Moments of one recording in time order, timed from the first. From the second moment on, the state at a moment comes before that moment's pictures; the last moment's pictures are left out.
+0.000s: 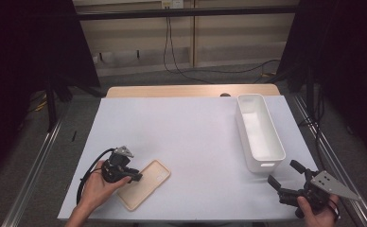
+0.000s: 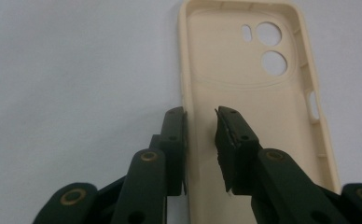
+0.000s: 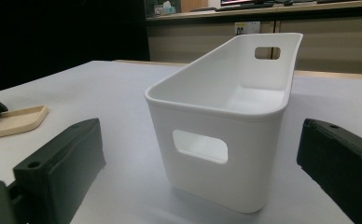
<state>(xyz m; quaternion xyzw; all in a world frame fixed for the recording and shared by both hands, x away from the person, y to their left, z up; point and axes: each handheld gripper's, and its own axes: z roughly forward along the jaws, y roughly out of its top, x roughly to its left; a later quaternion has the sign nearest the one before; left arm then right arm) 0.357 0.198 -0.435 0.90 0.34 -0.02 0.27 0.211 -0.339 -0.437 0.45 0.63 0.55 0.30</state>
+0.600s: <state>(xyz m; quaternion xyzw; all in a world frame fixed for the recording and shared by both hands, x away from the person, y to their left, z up) 0.357 0.193 -0.432 0.91 0.34 0.00 0.25 0.211 -0.339 -0.437 0.45 0.63 0.55 0.30</state>
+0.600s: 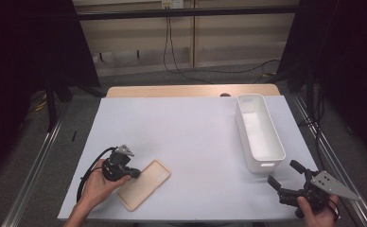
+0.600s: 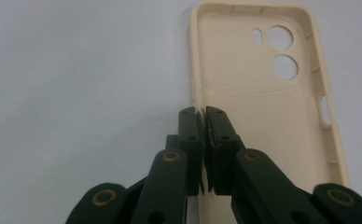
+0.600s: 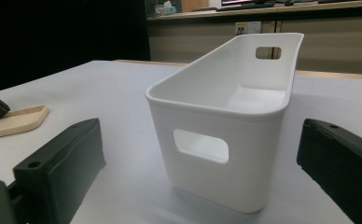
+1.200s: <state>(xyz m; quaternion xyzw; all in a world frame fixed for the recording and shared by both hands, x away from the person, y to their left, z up) 0.354 0.200 -0.433 0.89 0.35 0.01 0.29 0.212 -0.340 -0.437 0.45 0.63 0.55 0.30</state>
